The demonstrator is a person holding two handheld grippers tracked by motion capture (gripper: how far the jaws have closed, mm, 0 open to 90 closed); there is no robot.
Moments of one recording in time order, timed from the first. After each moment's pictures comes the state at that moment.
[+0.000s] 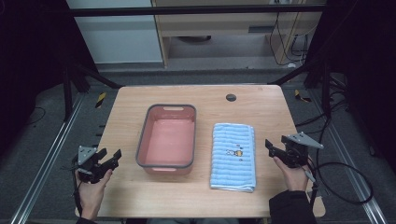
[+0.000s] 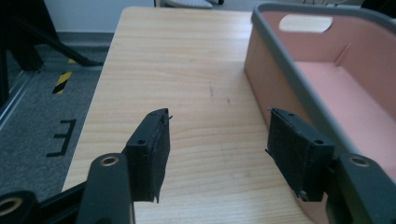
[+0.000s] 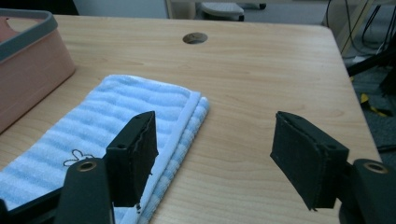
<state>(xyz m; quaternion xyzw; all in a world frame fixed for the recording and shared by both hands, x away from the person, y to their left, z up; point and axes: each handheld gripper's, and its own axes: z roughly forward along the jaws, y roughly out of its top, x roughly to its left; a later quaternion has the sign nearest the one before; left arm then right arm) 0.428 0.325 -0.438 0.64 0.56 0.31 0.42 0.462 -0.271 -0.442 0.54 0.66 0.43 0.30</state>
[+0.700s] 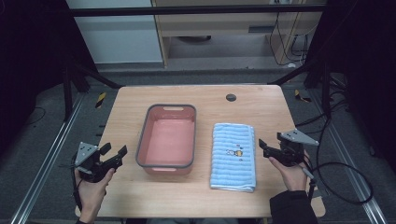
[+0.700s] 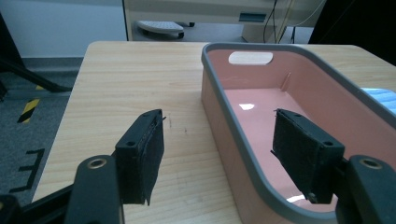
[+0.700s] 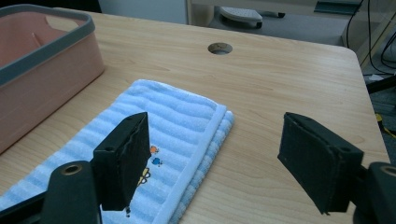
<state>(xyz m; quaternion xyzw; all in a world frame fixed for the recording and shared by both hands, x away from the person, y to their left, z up) 0.419 0.307 -0.409 0.65 0.52 0.30 0.47 0.460 -0.253 -0.422 0.50 0.69 0.44 0.30</state>
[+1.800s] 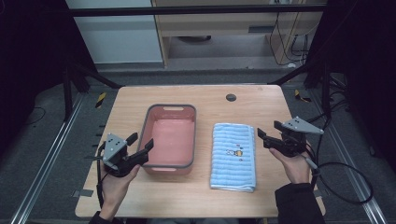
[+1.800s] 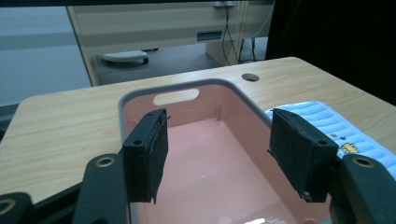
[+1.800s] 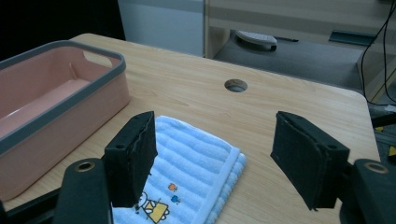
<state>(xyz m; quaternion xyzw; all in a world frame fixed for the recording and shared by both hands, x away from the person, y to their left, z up) 0.417 0.221 -0.368 0.68 0.43 0.30 0.50 0.465 -0.244 -0.376 0.46 0.70 0.47 0.30</state>
